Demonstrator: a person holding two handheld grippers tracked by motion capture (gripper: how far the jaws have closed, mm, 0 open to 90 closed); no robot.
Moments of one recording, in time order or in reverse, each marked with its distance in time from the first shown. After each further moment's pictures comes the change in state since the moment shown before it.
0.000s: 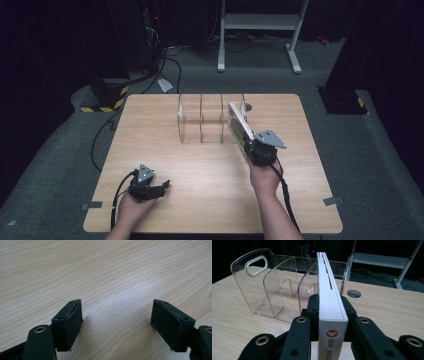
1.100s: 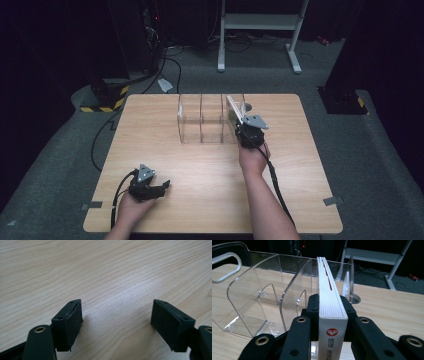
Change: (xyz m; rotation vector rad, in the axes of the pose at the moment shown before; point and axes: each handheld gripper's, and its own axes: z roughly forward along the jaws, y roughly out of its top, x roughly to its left) left arm 0.001 0.000 0.000 0.004 -0.014 -0.001; right arm 0.004 0.011 0.069 0.042 -0.077 -0.001
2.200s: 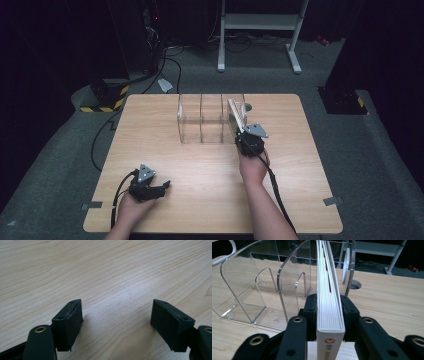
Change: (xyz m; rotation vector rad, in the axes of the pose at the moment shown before) left arm -0.001 0.000 0.000 0.003 -0.005 -0.001; right arm 0.001 -0.026 -0.004 0.037 -0.010 0.027
